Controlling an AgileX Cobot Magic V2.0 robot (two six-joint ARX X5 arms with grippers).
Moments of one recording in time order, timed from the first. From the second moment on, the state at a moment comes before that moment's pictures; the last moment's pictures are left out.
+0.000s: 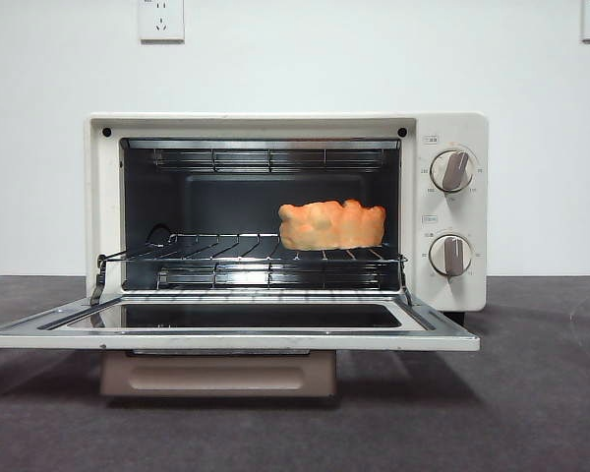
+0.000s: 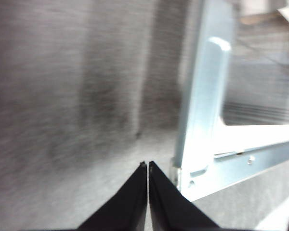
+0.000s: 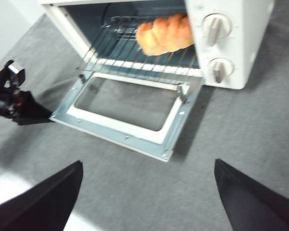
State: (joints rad) left arm -0.01 1.26 0.49 -0.39 0.67 -0.34; right arm 0.67 0.42 0.83 -0.92 -0.03 0.44
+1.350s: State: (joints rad) left arm 0.01 1.33 0.53 -0.01 0.96 -0.64; right arm 0.67 0.42 0.83 -0.84 -0.03 0.45
